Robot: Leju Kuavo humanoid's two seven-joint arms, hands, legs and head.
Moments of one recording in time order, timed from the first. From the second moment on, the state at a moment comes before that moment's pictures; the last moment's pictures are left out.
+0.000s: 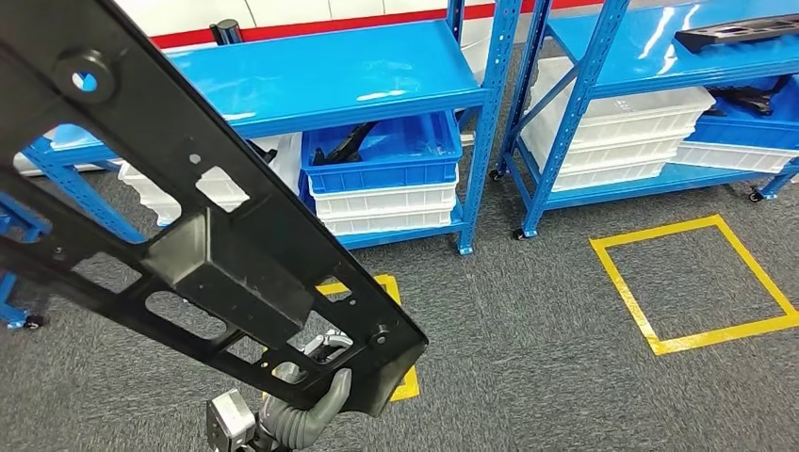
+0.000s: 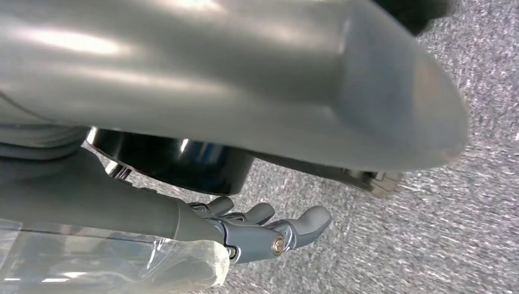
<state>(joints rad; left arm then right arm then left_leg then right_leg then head) -0.16 0.10 -0.85 -1.49 0.33 0.31 -0.44 -0.11 0.06 1.10 -0.20 -0.74 -0.24 -0.03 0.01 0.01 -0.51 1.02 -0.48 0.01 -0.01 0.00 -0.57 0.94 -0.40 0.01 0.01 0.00</state>
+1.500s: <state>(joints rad) -0.16 0.10 -0.85 -1.49 0.33 0.31 -0.44 -0.11 0.06 1.10 -0.20 -0.76 -0.24 -0.01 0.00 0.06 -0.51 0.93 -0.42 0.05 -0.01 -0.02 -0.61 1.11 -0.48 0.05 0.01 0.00</state>
